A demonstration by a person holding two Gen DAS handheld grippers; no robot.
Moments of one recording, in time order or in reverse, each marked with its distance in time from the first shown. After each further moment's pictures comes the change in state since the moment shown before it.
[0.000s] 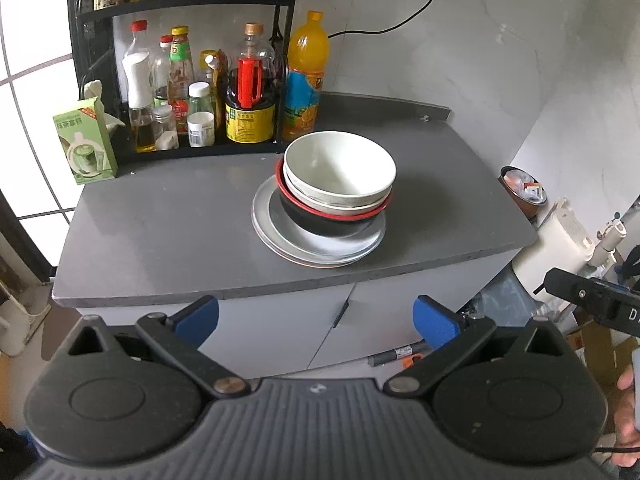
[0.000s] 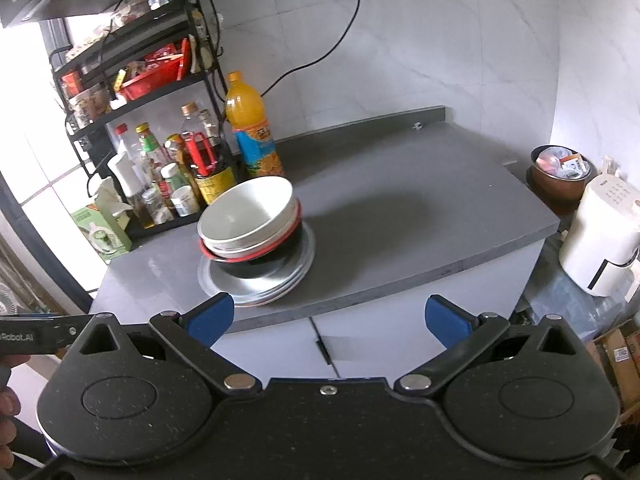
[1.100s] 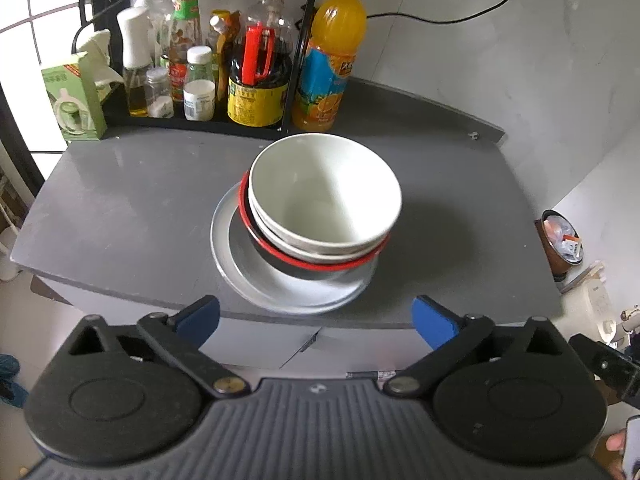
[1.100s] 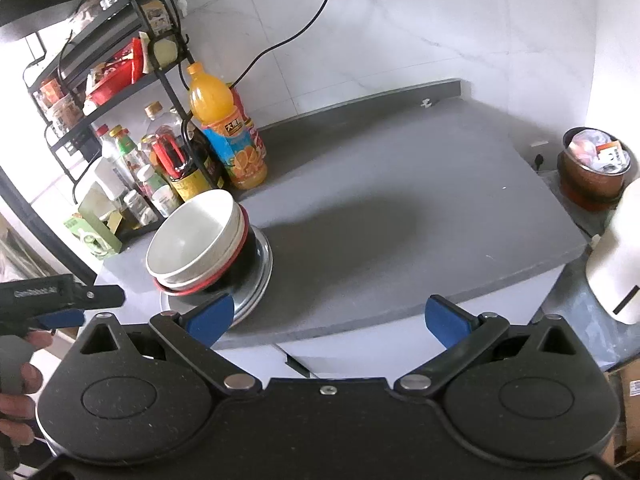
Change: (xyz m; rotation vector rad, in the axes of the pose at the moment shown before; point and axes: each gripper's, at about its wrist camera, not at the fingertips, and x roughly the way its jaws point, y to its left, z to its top) left arm 0.096 -0.061 0.071 -0.235 0.076 0.107; right arm 0.083 -0.101 0.071 -0.004 0.123 0.111
